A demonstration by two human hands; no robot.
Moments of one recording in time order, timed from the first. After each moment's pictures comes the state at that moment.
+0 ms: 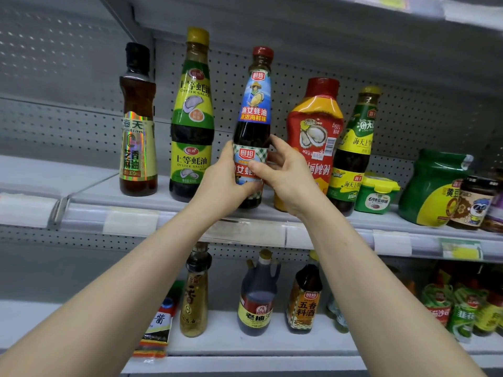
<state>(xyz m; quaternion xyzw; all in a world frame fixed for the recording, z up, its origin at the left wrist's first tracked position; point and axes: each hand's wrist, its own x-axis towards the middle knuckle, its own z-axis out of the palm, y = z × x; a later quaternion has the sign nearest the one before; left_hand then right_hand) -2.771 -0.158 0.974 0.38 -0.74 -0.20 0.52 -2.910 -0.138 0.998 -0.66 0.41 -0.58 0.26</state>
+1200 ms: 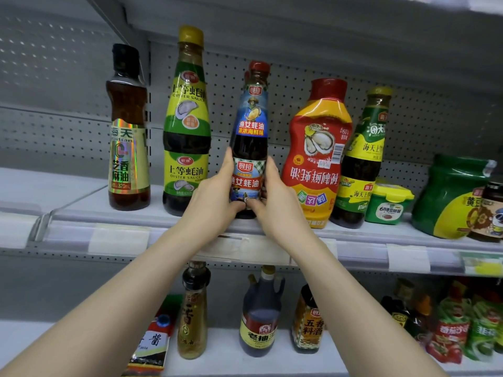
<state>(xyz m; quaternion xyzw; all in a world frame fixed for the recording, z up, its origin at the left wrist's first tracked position) -2.767 -0.186 0.959 0.43 -0.77 -0.11 0.46 -2.898 -0.148 0.971 -0.68 0.60 -0.41 0.03</state>
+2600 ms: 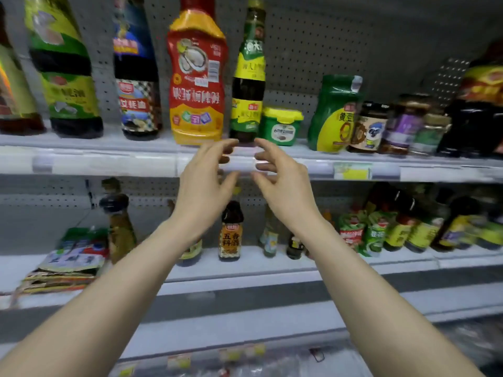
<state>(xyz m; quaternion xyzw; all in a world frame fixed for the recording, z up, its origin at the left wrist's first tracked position) -2.908 -0.058 0.902 0.35 -0.76 -0.08 0.54 -3.055 -0.014 0.918 -0.67 0.56 -0.48 0.03</state>
